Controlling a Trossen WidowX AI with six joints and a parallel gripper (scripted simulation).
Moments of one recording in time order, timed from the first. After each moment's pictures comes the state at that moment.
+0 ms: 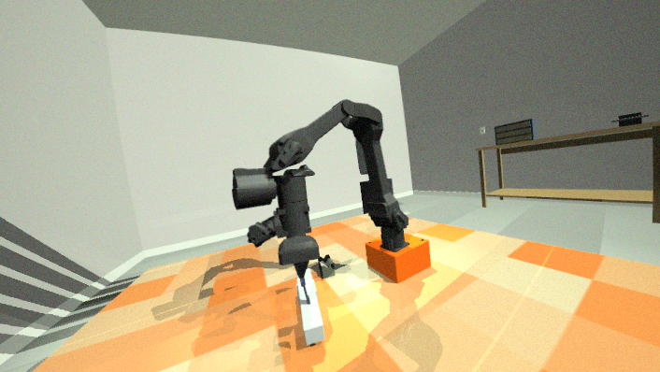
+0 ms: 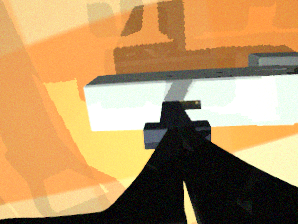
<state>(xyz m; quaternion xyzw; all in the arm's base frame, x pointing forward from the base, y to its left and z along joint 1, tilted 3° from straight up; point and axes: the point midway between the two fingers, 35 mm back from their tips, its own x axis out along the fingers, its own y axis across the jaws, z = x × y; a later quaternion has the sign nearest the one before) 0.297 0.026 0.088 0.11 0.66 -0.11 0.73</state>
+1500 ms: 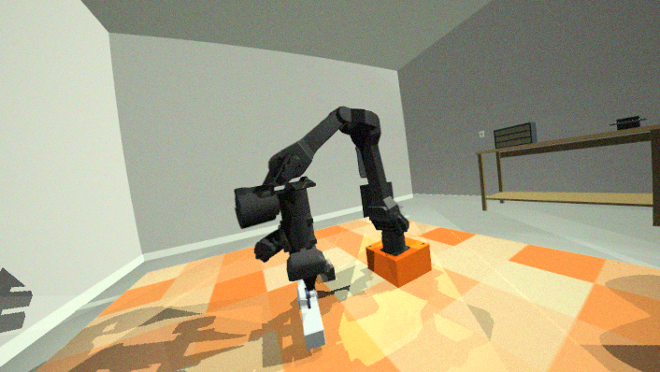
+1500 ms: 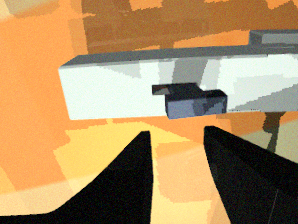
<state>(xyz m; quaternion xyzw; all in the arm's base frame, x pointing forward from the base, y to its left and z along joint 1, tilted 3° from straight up) 0.288 0.025 0.074 0.10 0.69 -0.12 0.71</state>
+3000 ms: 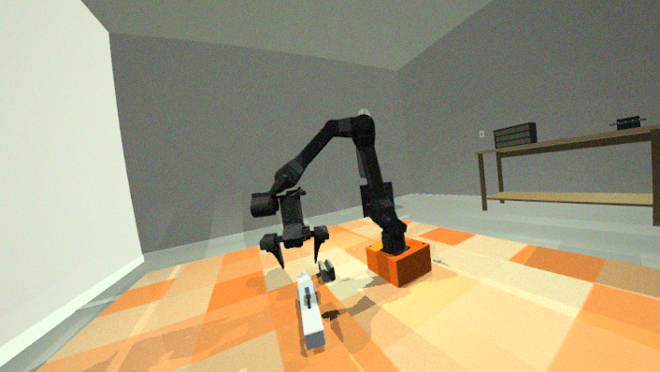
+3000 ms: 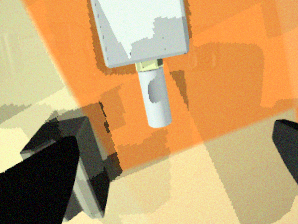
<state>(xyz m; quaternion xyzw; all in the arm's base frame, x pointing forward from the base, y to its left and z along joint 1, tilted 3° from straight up) 0.255 -0.127 0.052 -0.41 0.58 0.36 0.60</state>
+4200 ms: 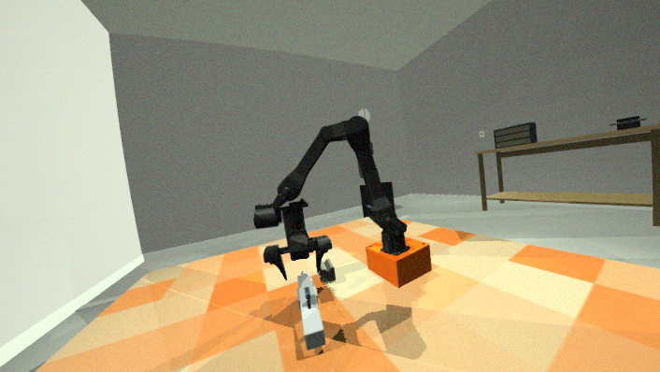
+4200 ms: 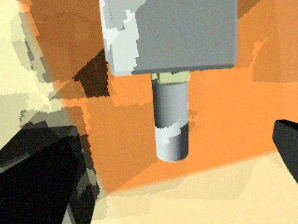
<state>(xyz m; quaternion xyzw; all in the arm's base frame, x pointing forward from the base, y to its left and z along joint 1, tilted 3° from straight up) 0.253 -0.130 0.018 -0.44 0.56 0.40 0.58</state>
